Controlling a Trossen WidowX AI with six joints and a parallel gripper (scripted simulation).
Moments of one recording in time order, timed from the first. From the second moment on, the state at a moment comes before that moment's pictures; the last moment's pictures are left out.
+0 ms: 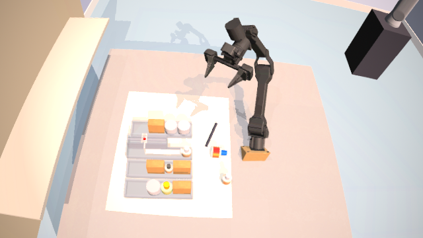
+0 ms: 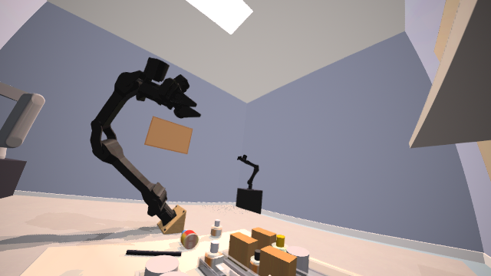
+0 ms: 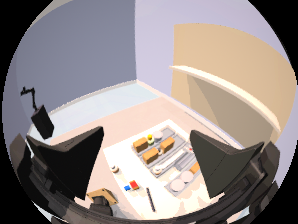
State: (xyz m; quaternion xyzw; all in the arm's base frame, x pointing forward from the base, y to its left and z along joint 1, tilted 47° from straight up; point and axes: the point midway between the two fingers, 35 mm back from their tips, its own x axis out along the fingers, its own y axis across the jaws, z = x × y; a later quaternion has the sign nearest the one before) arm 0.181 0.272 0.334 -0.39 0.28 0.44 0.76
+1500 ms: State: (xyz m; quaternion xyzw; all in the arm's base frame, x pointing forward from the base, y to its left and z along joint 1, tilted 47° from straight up) arm 0.127 0.194 -0.039 -0.30 0.62 -0.23 0.69
